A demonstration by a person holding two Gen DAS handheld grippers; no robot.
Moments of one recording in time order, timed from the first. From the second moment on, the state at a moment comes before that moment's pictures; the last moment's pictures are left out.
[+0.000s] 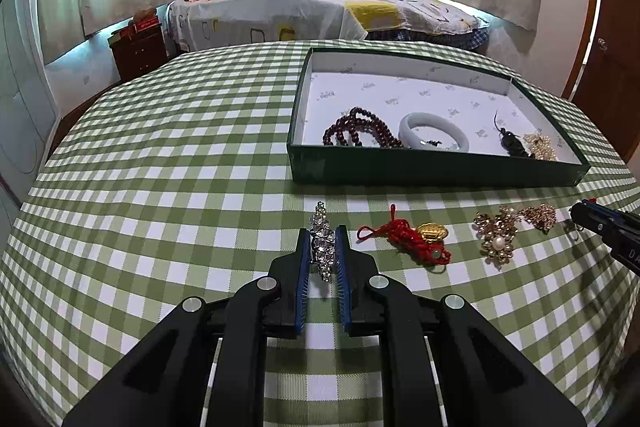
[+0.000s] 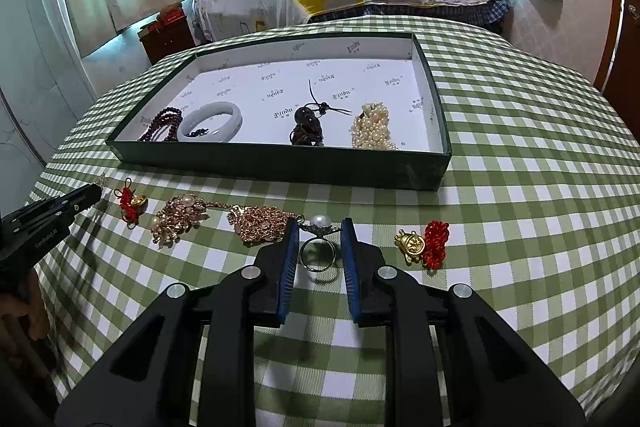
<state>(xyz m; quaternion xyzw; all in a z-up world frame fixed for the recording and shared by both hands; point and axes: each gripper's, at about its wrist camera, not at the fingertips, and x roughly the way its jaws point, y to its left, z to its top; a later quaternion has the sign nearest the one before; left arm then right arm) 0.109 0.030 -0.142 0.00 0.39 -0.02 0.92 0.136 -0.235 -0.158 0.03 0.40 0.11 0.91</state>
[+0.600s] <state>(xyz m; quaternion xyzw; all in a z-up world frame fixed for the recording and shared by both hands) 0.118 0.003 -0.096 -0.01 0.35 -0.06 0.93 0.138 -0.236 -0.116 0.04 0.37 0.13 0.92</state>
